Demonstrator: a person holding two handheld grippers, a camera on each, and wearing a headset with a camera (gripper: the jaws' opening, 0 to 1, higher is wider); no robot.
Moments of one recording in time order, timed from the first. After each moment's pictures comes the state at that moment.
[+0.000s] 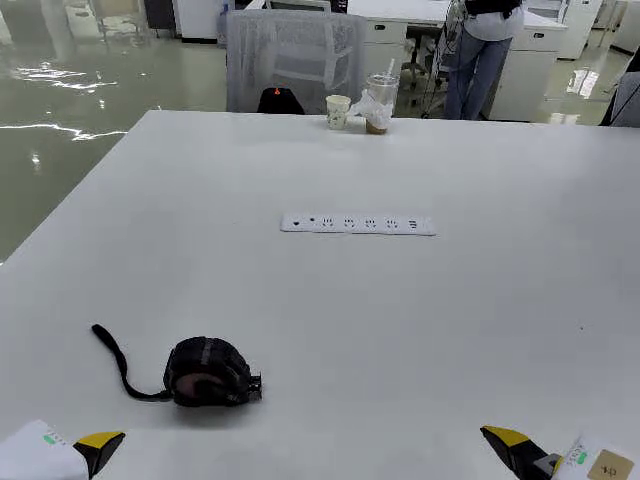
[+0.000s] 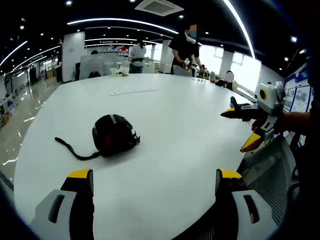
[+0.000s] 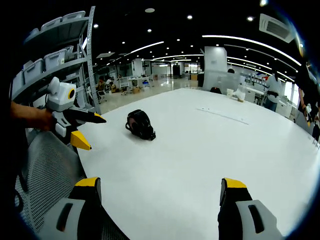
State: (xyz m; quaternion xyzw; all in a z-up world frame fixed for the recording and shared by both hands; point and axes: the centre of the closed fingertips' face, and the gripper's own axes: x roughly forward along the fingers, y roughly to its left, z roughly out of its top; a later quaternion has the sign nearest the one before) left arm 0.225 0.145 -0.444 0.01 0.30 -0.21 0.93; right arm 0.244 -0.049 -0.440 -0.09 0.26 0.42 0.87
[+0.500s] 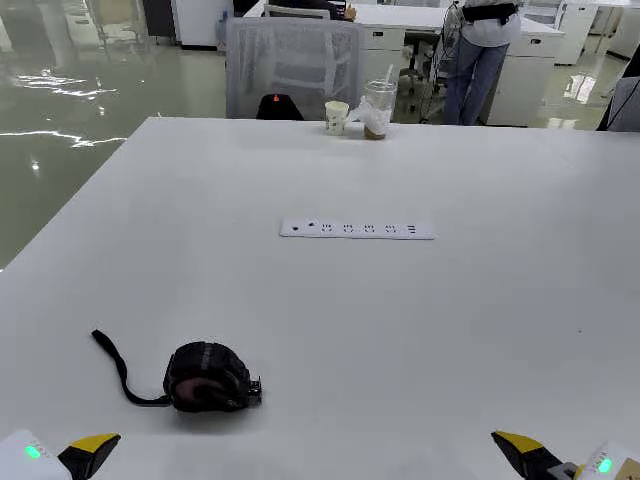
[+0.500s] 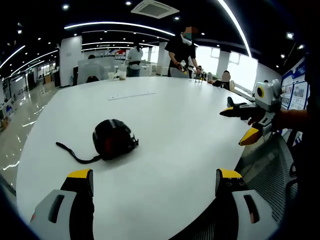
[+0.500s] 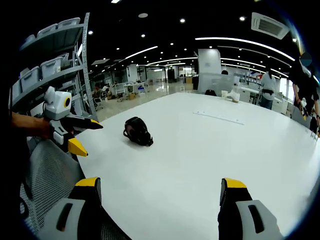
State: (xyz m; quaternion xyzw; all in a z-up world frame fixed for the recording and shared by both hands) left arm 0.220 0.144 -0.435 0.02 0.28 -0.22 0.93; right arm 0.243 -0.054 -0.427 -0.06 0.25 0.40 0.88
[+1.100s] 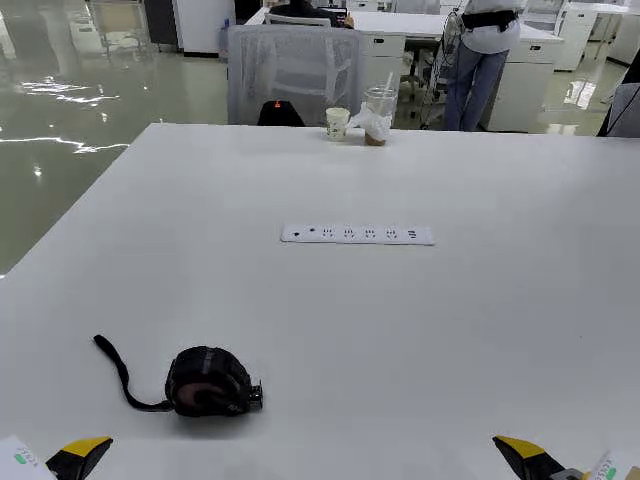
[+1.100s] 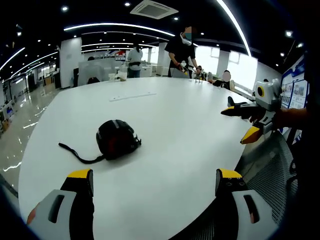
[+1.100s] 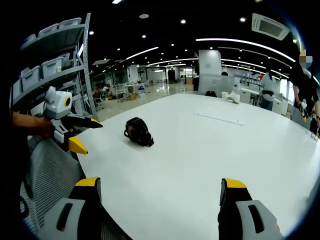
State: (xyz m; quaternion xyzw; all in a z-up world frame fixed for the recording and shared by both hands) left arm 0.219 0.151 -0.433 0.02 0.28 -0.22 0.93; right arm 0.242 -0.055 -0.427 -0.07 0.24 0.40 0.88
